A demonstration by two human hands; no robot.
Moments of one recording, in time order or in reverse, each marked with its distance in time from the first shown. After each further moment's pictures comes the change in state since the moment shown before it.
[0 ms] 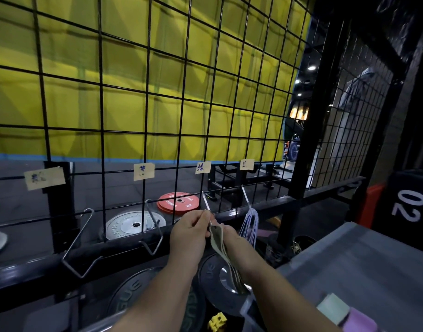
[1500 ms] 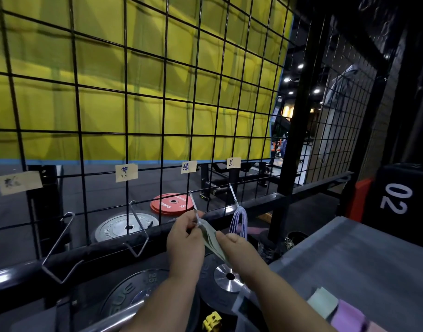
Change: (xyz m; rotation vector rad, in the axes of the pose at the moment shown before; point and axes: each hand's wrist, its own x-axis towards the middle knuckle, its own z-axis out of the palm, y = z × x) left_hand -0.022 -0.002 0.022 -0.005 0.113 0.049; right_hand -0.013 0.013 -0.027 -0.231 0.214 -0.024
